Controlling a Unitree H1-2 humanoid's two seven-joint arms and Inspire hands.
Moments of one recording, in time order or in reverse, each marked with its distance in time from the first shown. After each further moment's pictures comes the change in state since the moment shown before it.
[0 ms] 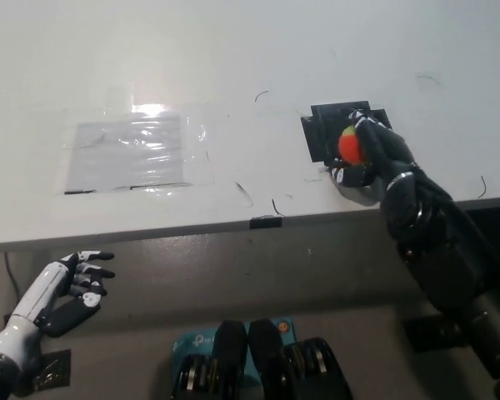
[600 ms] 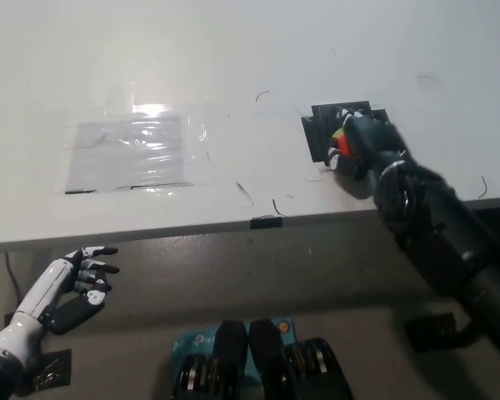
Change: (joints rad) left_arm -0.012 0.000 -0.007 -0.004 0.001 0.000 -0.004; right_arm -0.100 -0.081 0.218 0.083 -0.126 0.010 0.092
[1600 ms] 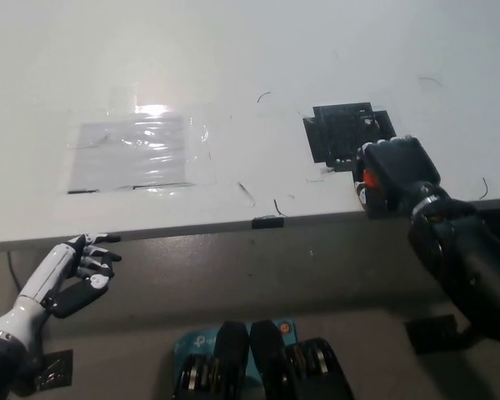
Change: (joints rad) left_arm -0.046 -0.005 0.000 0.036 -0.002 -0.004 0.000; right_arm 0.181 -0.100 0.015 -0.175 -0.193 -0.142 -0.126
